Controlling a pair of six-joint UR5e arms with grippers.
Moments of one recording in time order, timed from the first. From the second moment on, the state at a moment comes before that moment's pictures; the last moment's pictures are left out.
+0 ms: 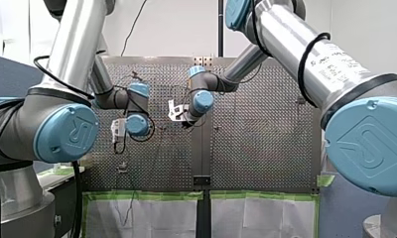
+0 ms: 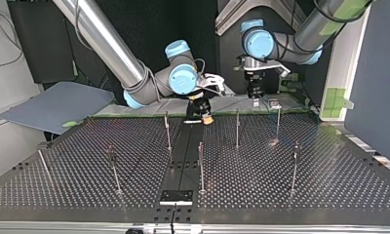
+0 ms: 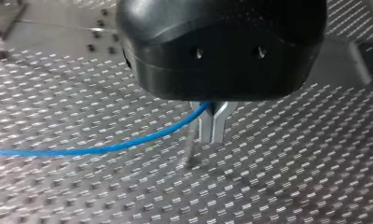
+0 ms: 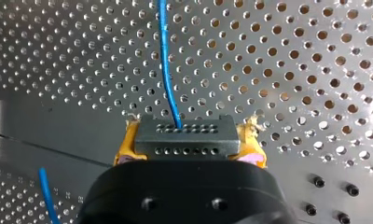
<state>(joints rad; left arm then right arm) -0.18 -1.90 -2.15 -2.34 -1.89 -1.62 2.40 -0.81 1.14 -0.02 1.66 1.56</state>
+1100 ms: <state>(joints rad) -0.16 -1.97 -2.13 -2.22 -1.74 -1.65 2.37 -0.78 1.14 -0.09 1.66 1.57</state>
